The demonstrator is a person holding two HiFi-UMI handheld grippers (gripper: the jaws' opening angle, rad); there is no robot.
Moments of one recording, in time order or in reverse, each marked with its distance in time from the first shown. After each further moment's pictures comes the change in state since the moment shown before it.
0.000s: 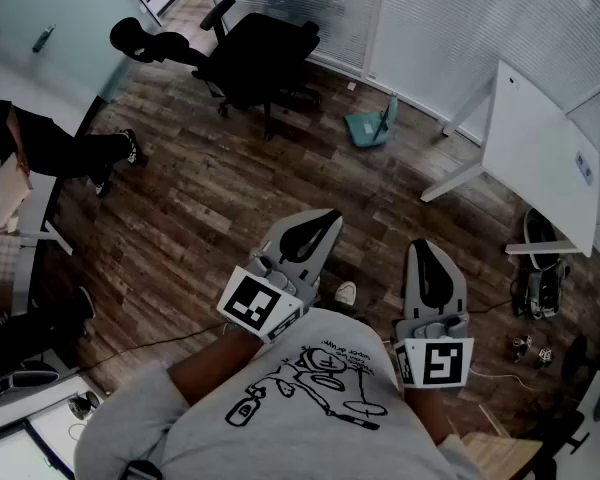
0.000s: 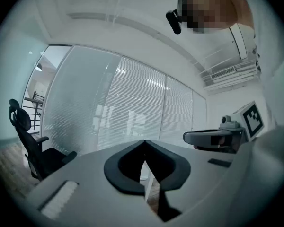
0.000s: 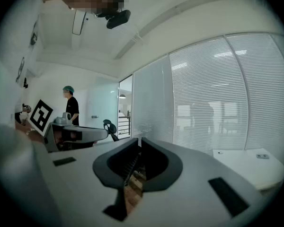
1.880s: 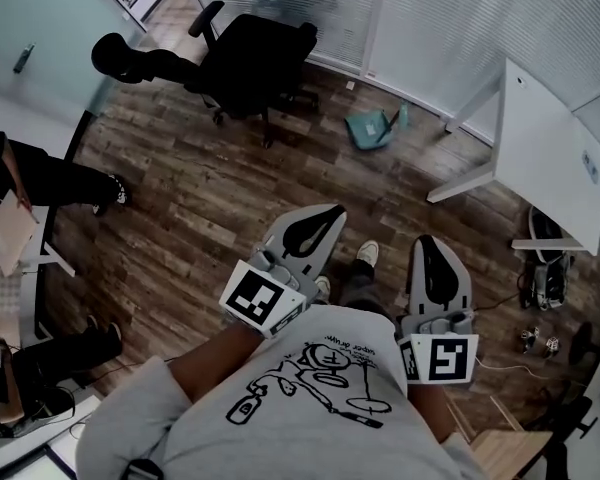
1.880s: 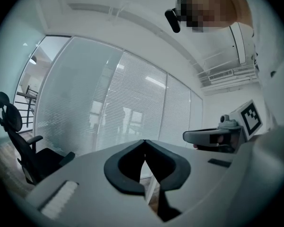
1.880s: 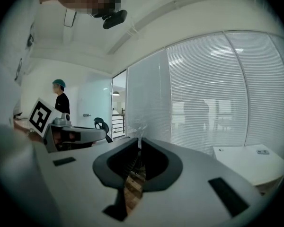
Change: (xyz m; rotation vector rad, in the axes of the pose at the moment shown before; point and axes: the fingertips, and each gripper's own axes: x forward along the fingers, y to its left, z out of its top) left arm 0.036 0.106 0.002 -0.014 0.031 -0.074; right arm 0.105 0.009 -0.004 0.029 0.040 -0.077
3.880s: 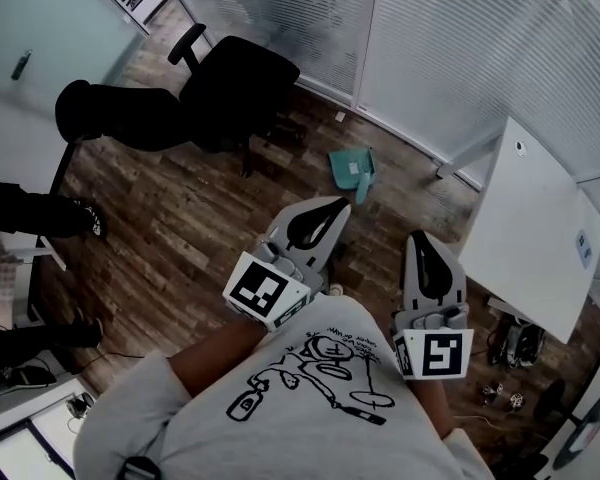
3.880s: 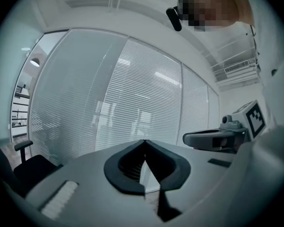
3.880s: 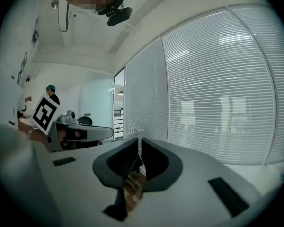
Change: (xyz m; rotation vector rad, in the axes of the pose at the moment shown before) left arm 0.314 0.079 0.034 0.002 -0.003 0.114; right arm 0.209 -0.248 0.016 -0.026 -0.003 0.151
